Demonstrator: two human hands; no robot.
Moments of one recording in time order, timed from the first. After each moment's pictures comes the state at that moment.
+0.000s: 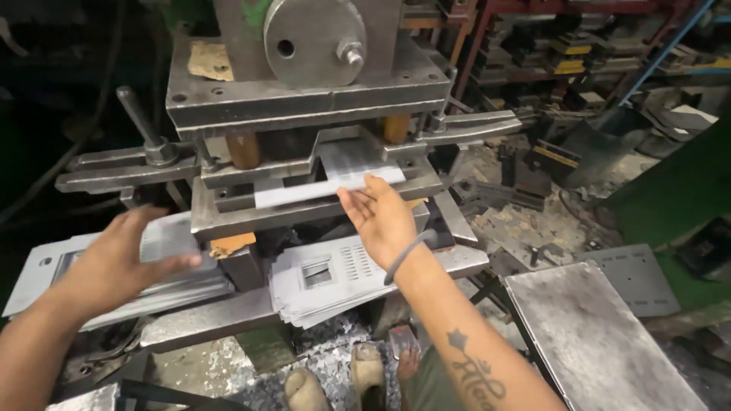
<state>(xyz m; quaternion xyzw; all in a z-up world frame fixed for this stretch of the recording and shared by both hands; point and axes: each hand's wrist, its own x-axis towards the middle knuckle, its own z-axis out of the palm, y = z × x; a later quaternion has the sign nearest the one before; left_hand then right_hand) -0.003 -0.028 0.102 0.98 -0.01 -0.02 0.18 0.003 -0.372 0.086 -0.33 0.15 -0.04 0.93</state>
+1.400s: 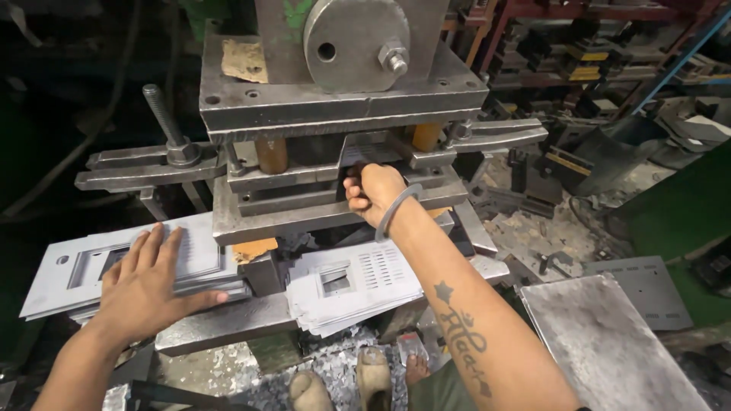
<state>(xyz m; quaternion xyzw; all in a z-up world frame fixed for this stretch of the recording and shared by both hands) 0.020 0.013 -0.003 1.00 -0.04 0.00 0.06 0.087 -0.345 0.091 -0.48 0.22 0.04 0.85</state>
